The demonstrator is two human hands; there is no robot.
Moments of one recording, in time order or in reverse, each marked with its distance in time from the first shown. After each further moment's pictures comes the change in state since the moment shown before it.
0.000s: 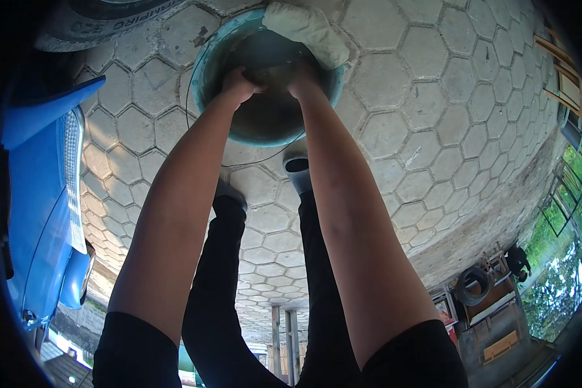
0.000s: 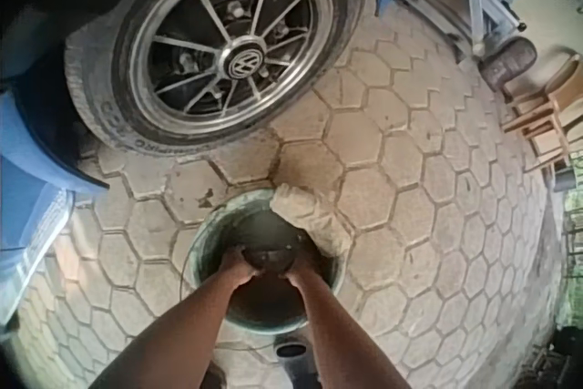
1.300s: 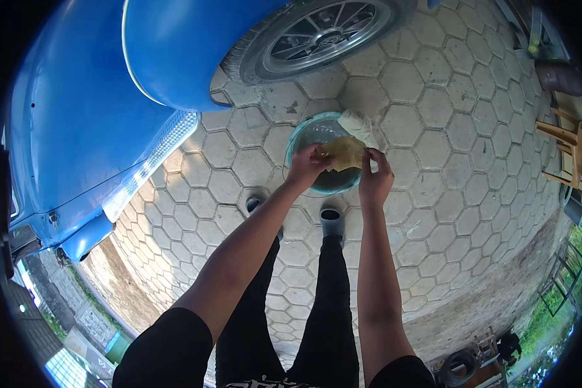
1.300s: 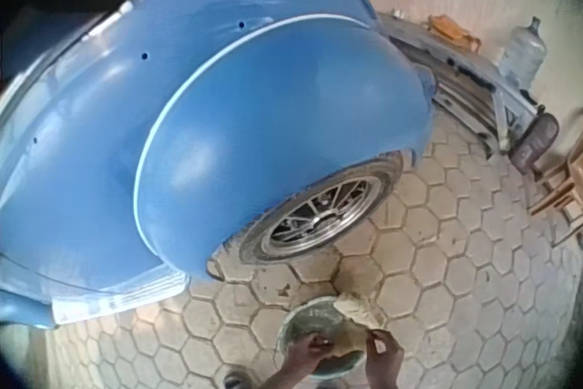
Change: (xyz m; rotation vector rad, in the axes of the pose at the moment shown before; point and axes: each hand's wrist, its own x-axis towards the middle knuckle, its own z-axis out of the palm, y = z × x) left_hand -0.192 0.080 -0.085 -0.664 0.270 0.360; right_hand -0.213 -0.090 -0.148 0.370 0.749 -0.338
